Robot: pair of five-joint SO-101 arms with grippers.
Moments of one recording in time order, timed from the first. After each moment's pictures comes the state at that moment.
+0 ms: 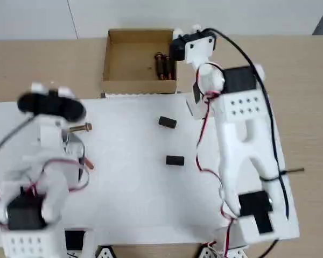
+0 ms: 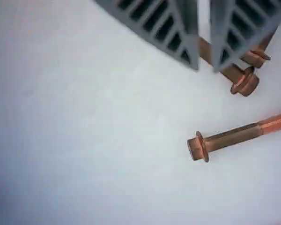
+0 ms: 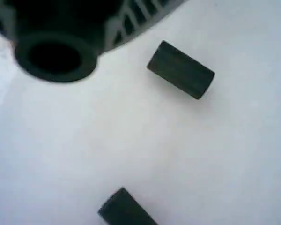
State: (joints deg) left arm -5.2 -58.1 31.2 82.8 -5.1; right arm -13.5 -1.2 -22.7 98.9 12.2
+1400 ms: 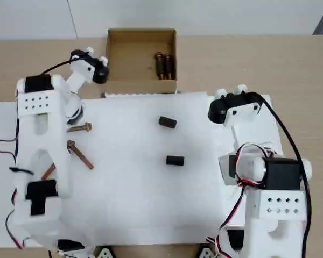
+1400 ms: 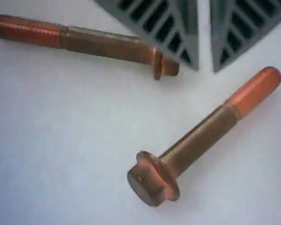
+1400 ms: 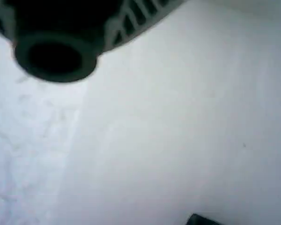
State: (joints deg) left arm -12.8 13.3 -10.1 90.6 -40.0; right arm -1.7 -46.9 23.8 98.9 14.8
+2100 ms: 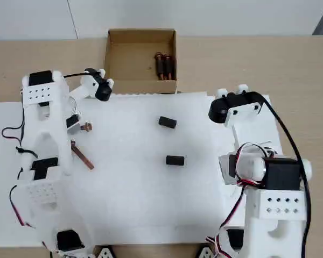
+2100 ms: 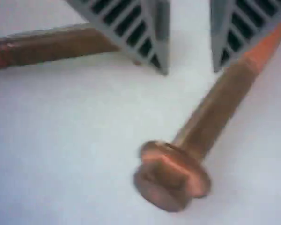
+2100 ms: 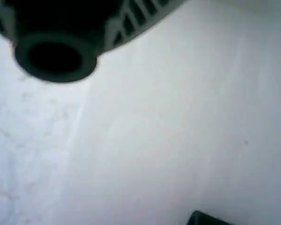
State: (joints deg) left arm -14.9 31.6 -23.6 95.8 -57.9; right arm -1.4 -46.9 23.8 98.5 14.8
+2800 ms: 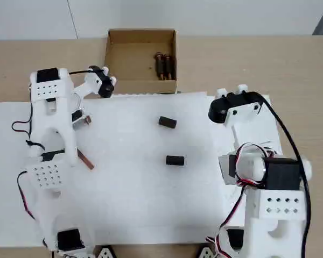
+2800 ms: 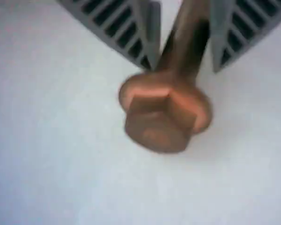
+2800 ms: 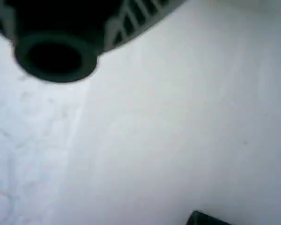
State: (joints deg) left arm -13.5 46.2 -39.0 96.6 -58.4; right arm -1.5 -46.9 23.8 98.5 14.8
